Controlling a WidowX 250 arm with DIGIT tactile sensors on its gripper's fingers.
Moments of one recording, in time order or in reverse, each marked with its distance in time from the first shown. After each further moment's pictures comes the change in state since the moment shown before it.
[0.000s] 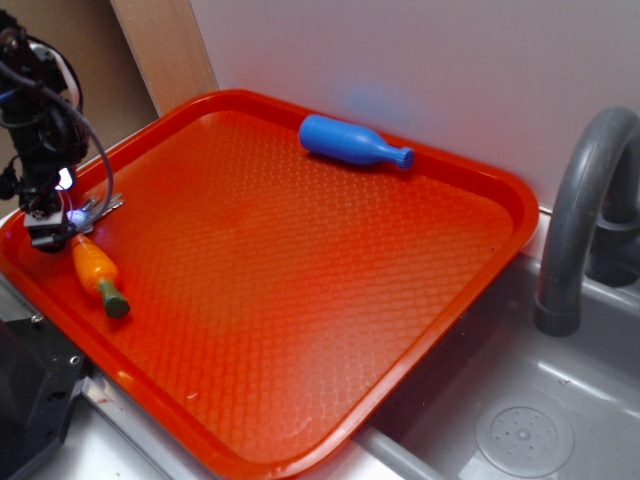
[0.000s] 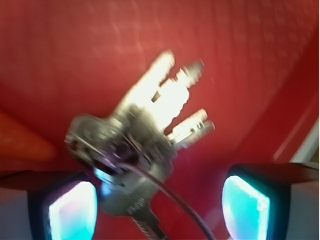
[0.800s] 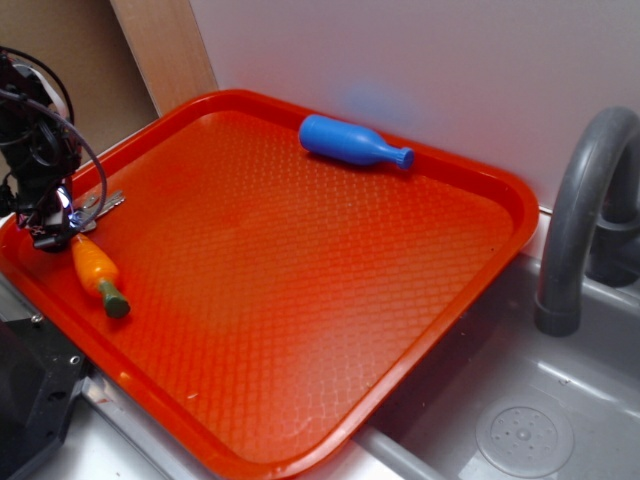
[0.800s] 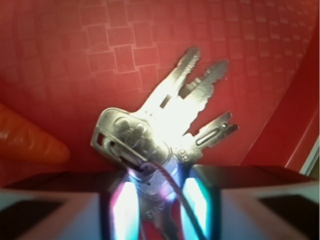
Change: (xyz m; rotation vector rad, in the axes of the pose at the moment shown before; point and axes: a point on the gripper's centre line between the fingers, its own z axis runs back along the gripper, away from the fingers) arm -0.001 -0.007 0.001 0.016 -0.085 0.006
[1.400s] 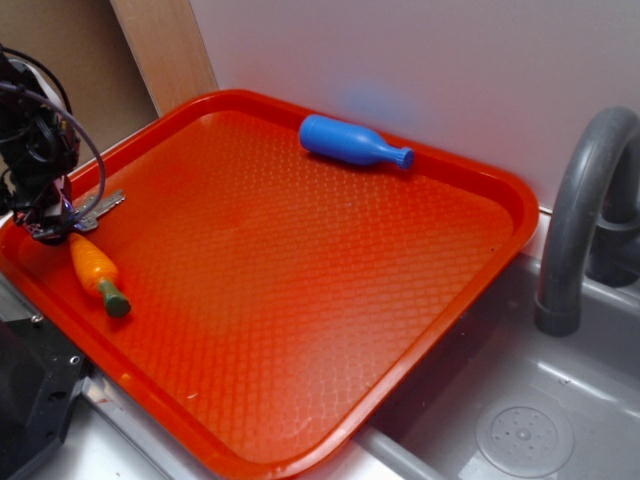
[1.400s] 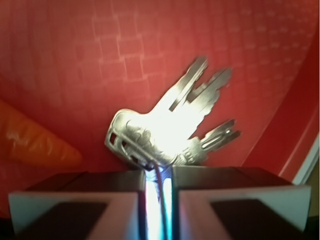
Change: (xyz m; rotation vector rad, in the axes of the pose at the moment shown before) arm 0.002 -0.002 0.006 -0.010 -0.029 0.011
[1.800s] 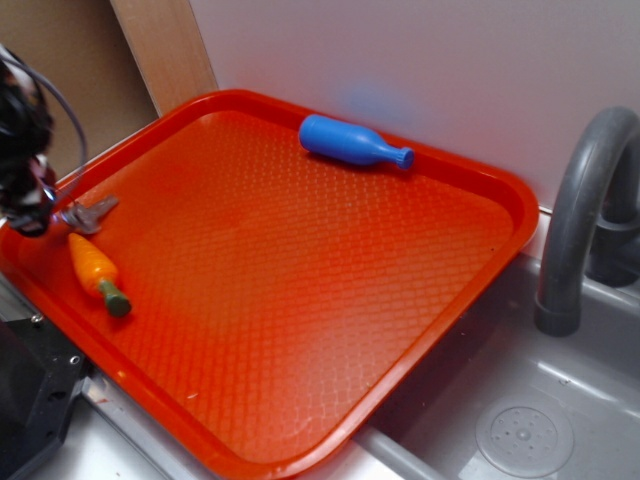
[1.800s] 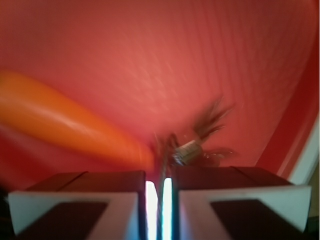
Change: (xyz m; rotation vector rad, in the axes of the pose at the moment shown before) arm -0.004 -0.032 0.071 -0.081 -0.184 0.057
